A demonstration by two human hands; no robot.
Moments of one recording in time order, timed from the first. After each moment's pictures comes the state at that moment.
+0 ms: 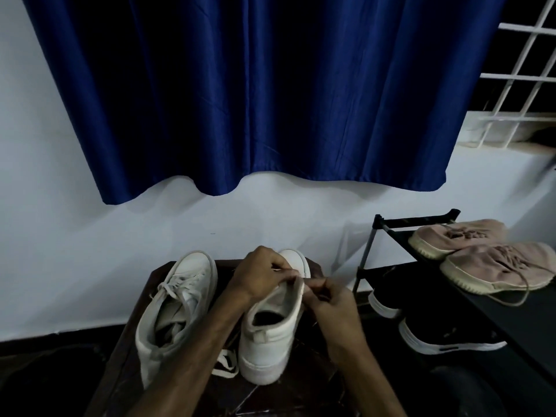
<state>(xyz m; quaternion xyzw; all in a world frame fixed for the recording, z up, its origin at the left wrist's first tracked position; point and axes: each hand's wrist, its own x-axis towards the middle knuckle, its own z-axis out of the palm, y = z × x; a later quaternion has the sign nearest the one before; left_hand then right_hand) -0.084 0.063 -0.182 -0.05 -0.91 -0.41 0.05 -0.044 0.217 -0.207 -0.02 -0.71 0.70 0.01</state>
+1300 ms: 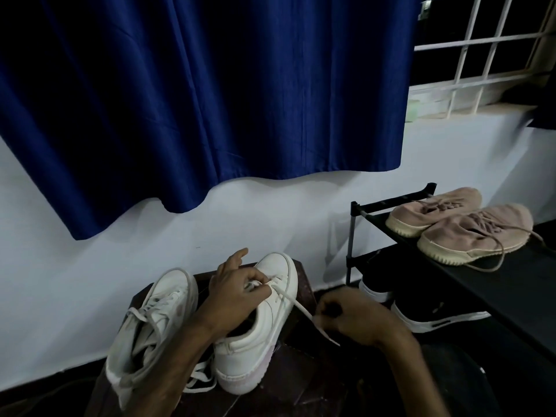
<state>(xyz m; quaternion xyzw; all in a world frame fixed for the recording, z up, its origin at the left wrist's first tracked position) -0.055 0.073 -0.188 -0.06 -0.92 -0.38 0.03 -0.054 0.309 -0.204 0.16 -0.94 0.29 -0.11</state>
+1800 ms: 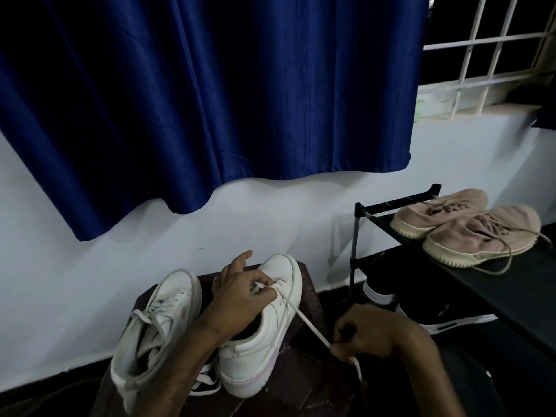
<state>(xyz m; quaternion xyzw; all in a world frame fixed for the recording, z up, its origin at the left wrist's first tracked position) -0.054 0.077 -0.185 -0.06 -0.93 -0.36 0.02 -0.051 0.323 -0.200 0.20 -0.92 0.23 -0.26</state>
